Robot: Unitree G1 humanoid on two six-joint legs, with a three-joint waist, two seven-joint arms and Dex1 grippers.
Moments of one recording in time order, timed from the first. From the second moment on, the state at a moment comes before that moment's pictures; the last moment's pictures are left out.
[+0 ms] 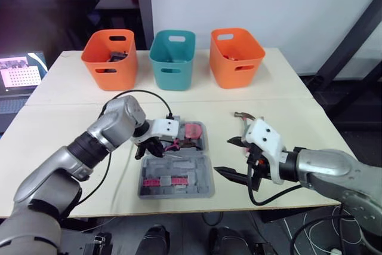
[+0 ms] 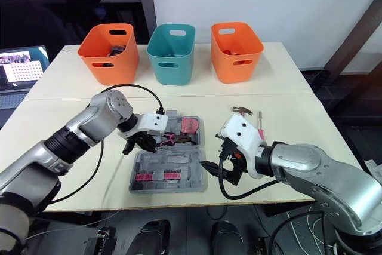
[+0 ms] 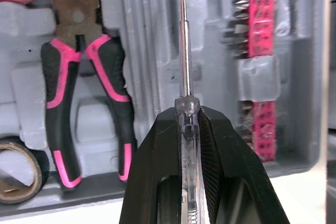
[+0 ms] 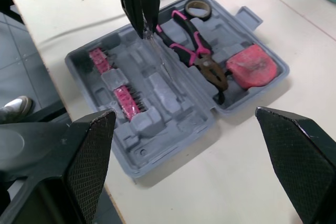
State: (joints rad) left arm -0.95 0.70 -0.69 0.17 0.19 0.58 -1.50; right arm -0.32 -0.80 -0.09 -0.88 0.85 1.26 0.45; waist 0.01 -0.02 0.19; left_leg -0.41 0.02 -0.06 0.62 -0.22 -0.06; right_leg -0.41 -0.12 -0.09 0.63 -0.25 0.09
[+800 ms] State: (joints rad) left arm -0.90 0.66 -0.69 0.18 0.28 0.56 -1.47; right arm -0.35 -0.78 -0.06 -0.86 0.90 1.26 0.44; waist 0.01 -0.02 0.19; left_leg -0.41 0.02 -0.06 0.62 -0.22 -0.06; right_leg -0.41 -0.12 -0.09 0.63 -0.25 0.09
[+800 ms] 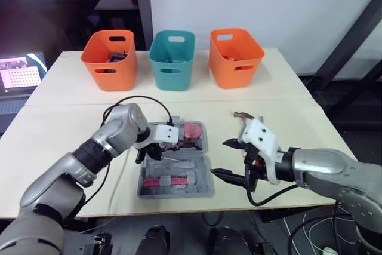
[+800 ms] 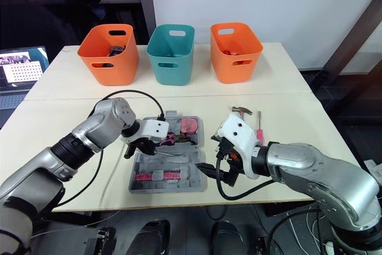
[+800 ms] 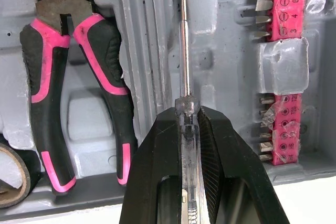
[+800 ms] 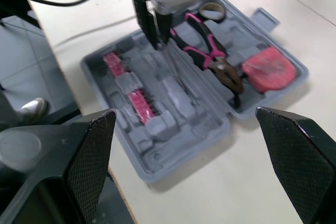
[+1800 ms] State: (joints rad) left arm -0.86 0.59 -0.69 0.15 0.31 0.60 -1.39; right arm -0.36 -0.82 0.00 -0.84 0.91 1.21 0.46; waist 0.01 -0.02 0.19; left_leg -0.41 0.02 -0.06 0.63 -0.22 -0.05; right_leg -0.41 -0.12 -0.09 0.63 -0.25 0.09
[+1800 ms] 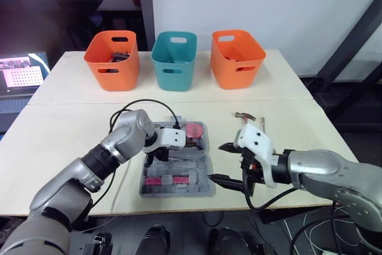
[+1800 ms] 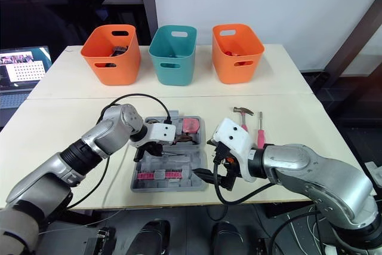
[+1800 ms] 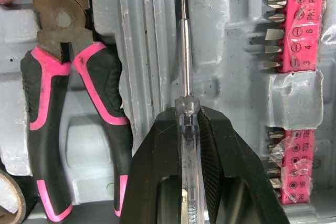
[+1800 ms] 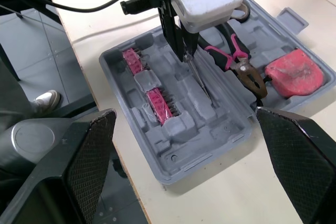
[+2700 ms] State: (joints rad) left arm -0.85 0.67 -0.53 -0.01 0.20 0.63 -1.42; right arm -0.37 -0.84 0.03 -0.83 0.90 1.16 0.52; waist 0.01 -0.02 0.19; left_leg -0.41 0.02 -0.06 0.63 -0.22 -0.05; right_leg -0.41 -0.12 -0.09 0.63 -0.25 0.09
